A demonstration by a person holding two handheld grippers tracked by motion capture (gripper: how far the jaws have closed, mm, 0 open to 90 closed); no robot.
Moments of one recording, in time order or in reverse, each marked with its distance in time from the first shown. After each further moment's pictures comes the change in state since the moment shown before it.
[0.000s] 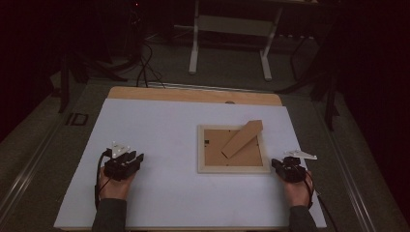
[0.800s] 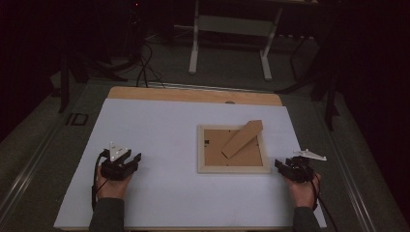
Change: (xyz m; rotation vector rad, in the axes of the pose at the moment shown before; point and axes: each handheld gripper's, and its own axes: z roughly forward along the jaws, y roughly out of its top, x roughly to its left) left arm 0.007 -0.004 -0.002 -0.044 0.028 0.056; right arm -0.019 -0.002 -0.009 -0.016 -0.061 0.087
